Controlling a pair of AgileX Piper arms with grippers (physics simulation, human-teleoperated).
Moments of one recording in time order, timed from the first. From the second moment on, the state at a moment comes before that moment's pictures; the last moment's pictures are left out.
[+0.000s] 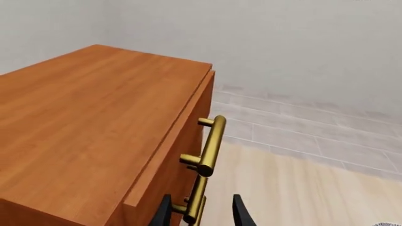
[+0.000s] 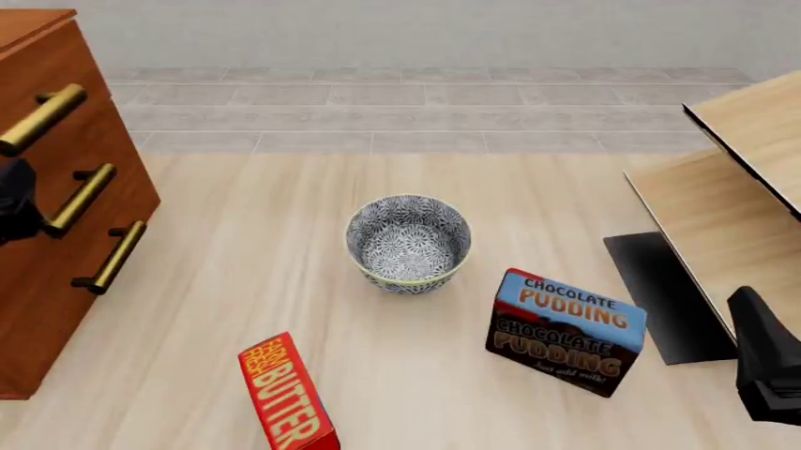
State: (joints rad) left arm 0.25 0.83 -0.30 -0.42 -0.12; right arm 0.00 0.01 -0.01 0.00 0.00
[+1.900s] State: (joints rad) left arm -0.07 0.51 -0.39 -0.01 -0.13; right arm 0.00 0.01 -0.01 0.00 0.00
